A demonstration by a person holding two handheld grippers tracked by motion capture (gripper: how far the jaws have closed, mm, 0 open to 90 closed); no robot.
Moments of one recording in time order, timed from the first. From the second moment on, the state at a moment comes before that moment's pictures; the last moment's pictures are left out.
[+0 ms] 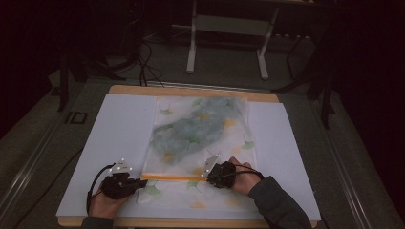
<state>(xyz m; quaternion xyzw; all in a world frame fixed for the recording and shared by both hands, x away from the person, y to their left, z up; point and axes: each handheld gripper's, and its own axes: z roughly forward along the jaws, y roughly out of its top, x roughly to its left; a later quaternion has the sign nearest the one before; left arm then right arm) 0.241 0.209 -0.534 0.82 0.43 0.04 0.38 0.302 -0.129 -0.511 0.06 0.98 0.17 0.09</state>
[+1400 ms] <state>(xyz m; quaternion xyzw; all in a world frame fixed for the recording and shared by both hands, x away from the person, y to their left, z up) 0.240 0.209 -0.535 0.82 0.43 0.04 0.38 0.299 -0.157 -0.510 0.08 0.98 0.16 0.09</state>
